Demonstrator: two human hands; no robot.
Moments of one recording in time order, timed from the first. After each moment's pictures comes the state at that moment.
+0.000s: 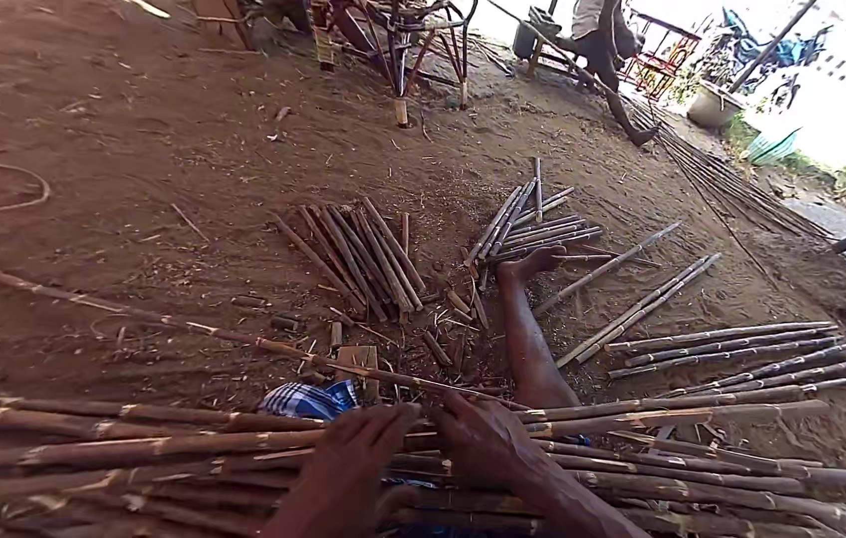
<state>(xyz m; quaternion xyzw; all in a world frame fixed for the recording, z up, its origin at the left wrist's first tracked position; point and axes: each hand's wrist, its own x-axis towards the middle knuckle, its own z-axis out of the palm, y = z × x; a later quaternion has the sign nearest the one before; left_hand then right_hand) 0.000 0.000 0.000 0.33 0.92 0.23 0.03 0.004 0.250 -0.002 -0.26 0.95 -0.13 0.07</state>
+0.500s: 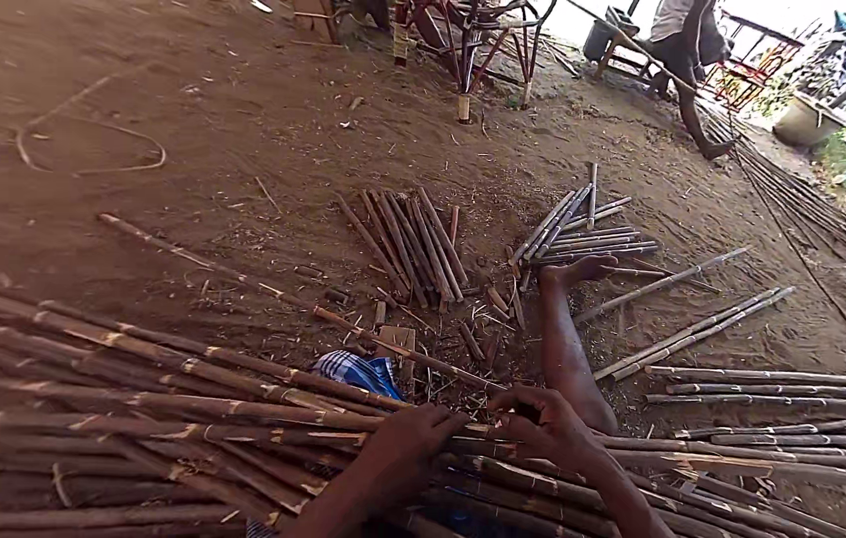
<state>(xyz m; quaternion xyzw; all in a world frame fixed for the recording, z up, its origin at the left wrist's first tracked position) -0.006 0.013 -0.043 0.40 0.88 0.25 0.07 -0.010 0.291 0.000 -0.18 0.81 -0.53 0.15</state>
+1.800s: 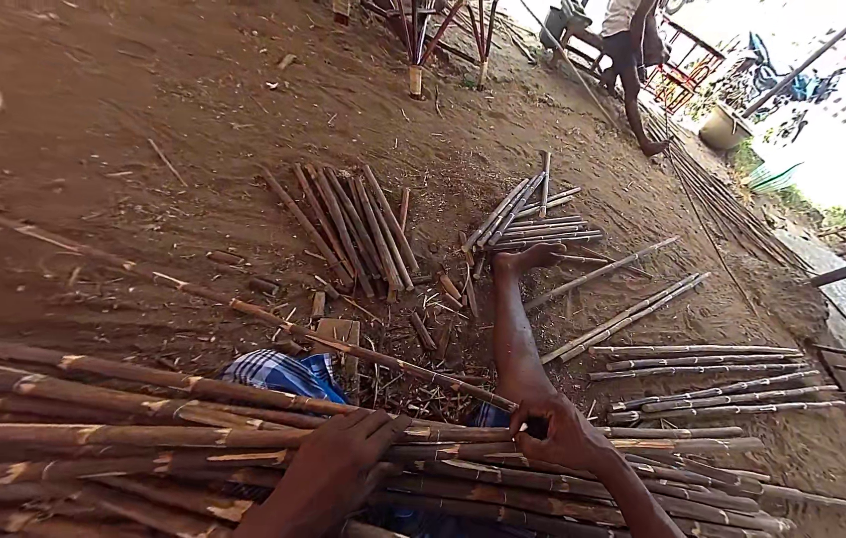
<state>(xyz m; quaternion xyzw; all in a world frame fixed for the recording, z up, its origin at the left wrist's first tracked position) 0.007 0.019 -0.060 0.38 0.90 0.21 -0.03 0.024 0.391 -0.004 -0.14 0.85 -0.47 0.18</state>
